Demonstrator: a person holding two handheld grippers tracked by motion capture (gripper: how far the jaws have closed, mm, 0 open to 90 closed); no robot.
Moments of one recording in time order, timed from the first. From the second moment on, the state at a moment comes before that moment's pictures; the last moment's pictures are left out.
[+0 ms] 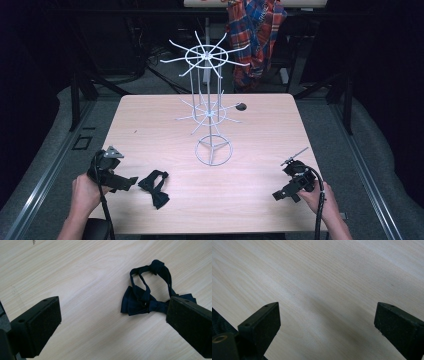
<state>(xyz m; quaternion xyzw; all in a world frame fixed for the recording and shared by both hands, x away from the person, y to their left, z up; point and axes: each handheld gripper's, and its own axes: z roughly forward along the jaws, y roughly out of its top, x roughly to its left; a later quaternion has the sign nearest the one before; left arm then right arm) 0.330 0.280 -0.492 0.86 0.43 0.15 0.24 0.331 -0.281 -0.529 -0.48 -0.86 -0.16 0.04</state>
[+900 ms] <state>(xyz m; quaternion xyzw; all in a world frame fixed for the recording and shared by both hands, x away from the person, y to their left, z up) 0.325 0.253 -0.490 0.89 0.38 0.09 0.25 0.332 -0.283 -0.530 -0.48 -0.86 -0.17 0.04</state>
